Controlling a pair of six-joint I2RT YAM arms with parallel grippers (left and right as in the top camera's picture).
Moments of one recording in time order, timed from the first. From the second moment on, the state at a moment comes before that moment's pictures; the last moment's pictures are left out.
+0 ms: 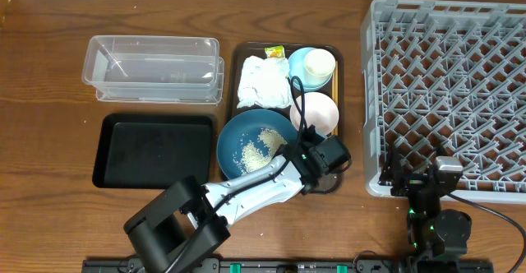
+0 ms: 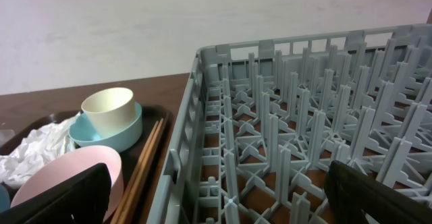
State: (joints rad) left arm -1.00 1.81 1.11 -0.67 -0.32 -0.44; right arm 0.00 0.01 0.01 -0.07 0.00 0.15
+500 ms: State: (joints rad) left arm -1.00 1.81 1.14 -0.68 -0.32 -0.44; right arm 0.00 0.01 0.01 -0.07 0.00 0.15
